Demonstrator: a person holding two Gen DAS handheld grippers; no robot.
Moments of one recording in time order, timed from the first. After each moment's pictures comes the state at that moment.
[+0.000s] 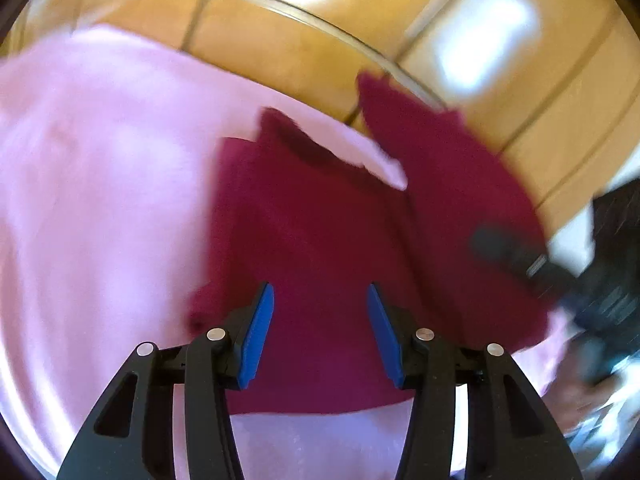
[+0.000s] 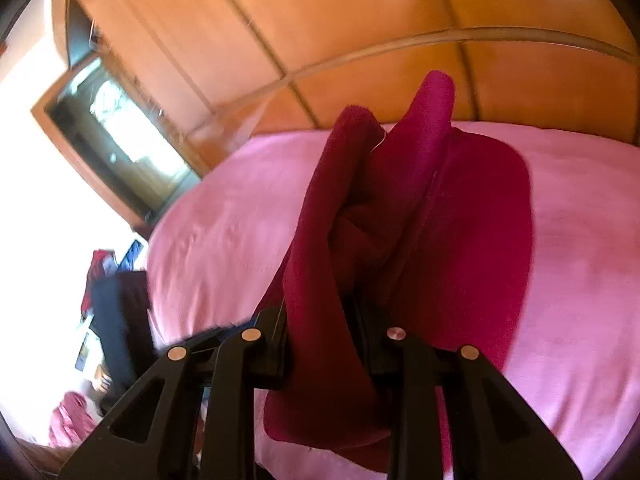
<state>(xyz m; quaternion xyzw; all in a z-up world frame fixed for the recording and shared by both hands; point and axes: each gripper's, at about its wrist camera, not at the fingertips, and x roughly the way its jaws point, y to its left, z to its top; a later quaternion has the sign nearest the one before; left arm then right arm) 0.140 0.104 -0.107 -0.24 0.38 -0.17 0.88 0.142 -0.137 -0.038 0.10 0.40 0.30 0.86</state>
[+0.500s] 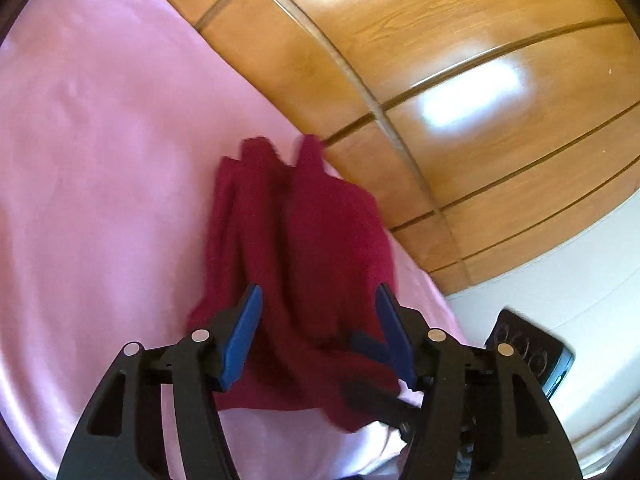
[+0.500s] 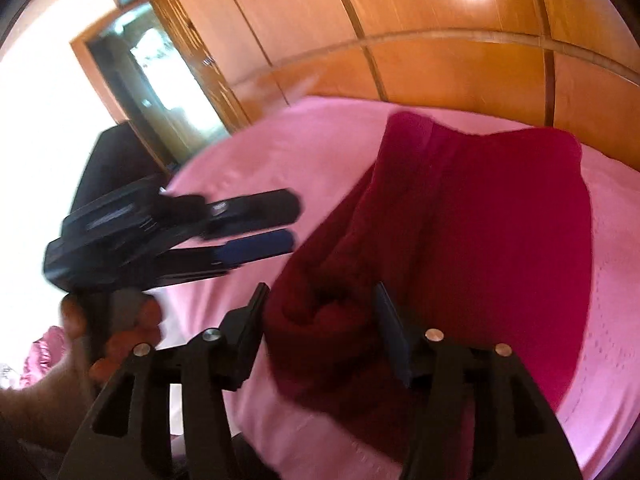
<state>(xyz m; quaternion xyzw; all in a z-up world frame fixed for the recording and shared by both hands) 0.140 0.146 -0.087 -0.37 0.37 -0.25 0.81 0.103 -0.099 -0.069 0.03 0.39 0.38 0.84</state>
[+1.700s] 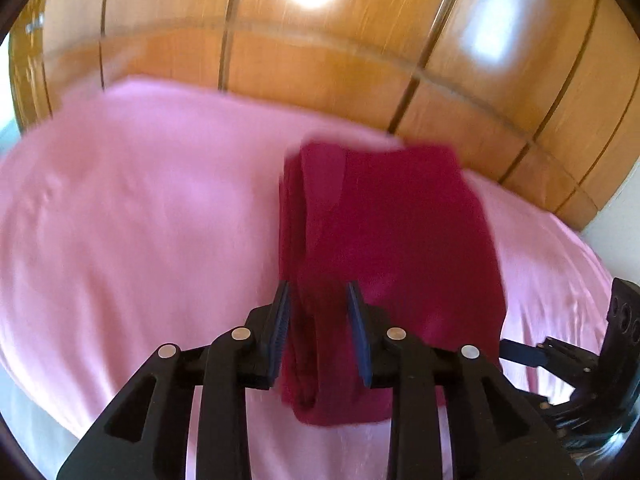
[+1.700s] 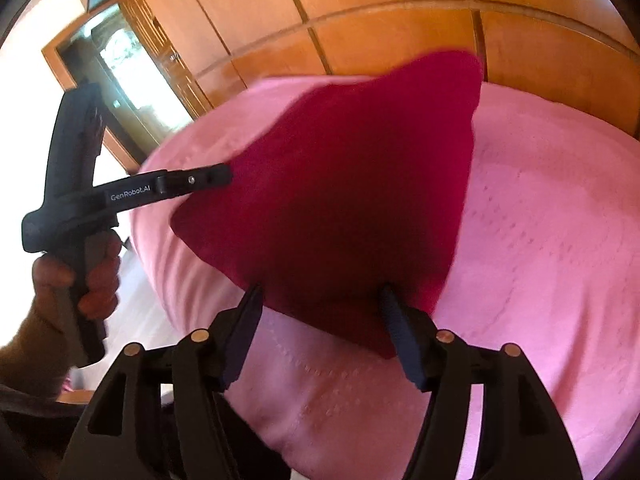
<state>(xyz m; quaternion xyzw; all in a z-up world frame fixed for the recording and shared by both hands) 0.126 0.087 -0.061 -0.10 0.37 -0.08 0.92 0.077 -0.173 -0.087 0.03 0.42 0.32 0.85</state>
